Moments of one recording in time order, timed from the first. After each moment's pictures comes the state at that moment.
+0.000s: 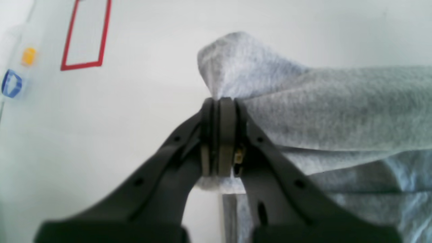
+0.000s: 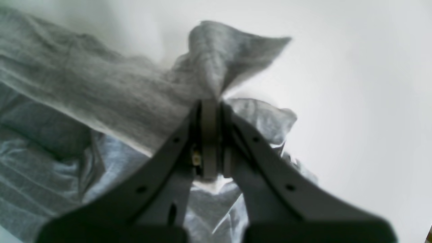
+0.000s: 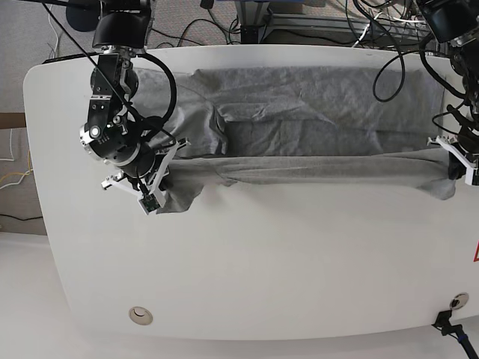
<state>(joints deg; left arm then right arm) 6.0 -24.6 -33.8 88.6 -11.4 -33.0 33.5 2.3 6.3 7.5 104.6 11.2 31.0 -62.2</state>
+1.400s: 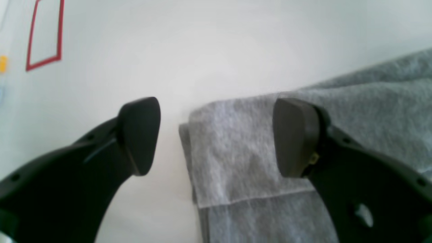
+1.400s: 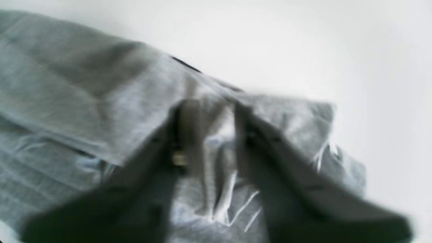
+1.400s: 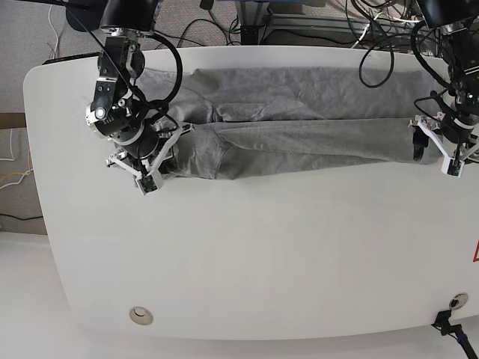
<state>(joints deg) 10.6 -23.7 -28.1 94.6 -11.0 -32.6 37.7 -3.6 3.2 10.3 103.9 10.8 30.6 -55.9</state>
